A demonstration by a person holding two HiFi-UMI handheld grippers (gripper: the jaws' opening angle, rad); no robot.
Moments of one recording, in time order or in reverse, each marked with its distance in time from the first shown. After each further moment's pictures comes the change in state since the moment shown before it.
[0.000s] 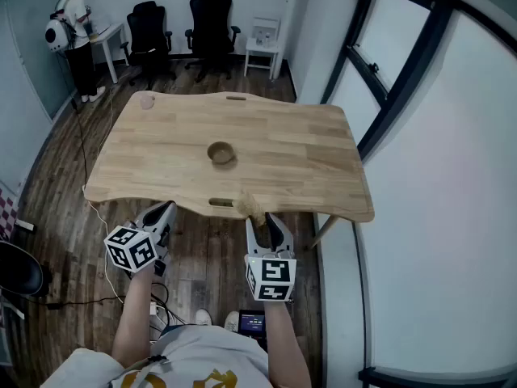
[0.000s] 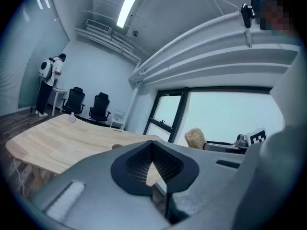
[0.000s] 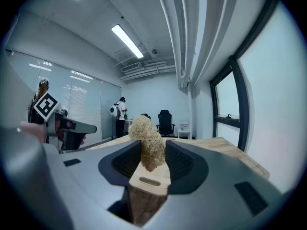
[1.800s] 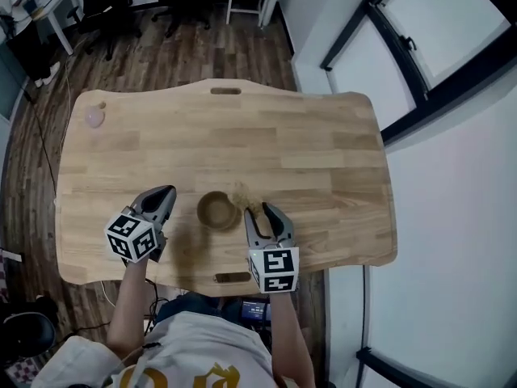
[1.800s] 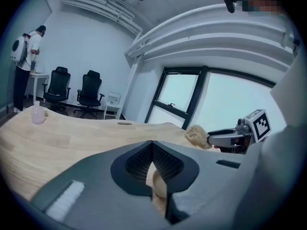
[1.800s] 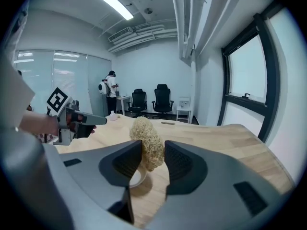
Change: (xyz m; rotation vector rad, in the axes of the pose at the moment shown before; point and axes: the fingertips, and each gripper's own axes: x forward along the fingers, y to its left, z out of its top) left arm 0.350 0.267 0.004 0.025 0.248 -0.104; right arm 0.390 -0.097 -0.063 0.002 0.322 -0.008
